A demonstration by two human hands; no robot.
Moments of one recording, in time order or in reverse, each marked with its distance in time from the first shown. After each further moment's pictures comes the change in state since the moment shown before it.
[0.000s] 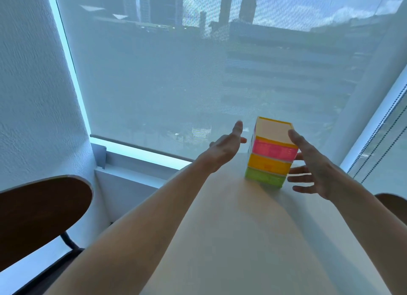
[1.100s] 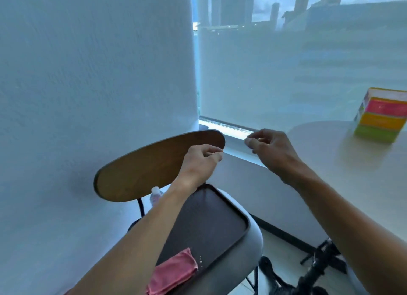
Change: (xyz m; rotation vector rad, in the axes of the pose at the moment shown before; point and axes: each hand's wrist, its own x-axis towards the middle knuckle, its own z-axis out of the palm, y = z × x) left_hand -0.390 -0.168 -0.182 -0.068 0.557 0.017; right_hand -0.288 0.017 0.263 -0.049 -0.287 -0.643
